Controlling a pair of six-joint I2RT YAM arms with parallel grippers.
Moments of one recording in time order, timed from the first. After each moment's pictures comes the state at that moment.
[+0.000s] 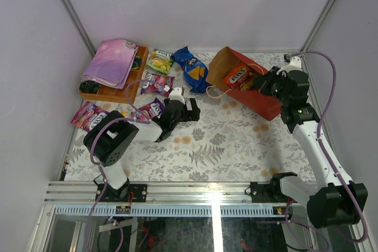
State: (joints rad) left arm -0.66 1.77 0.73 0.60 -0.22 -0.54; right arm 0.11 1.07 0.91 -0.10 -0.21 0.46
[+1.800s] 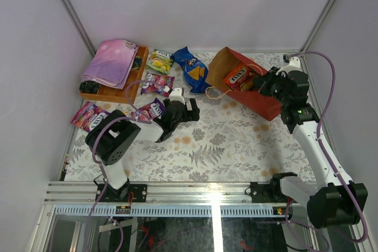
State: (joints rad) left arm -0.67 1.78 0.70 0.61 -0.27 -0.54; right arm 0.11 1.07 0.90 -0.09 -0.23 0.46
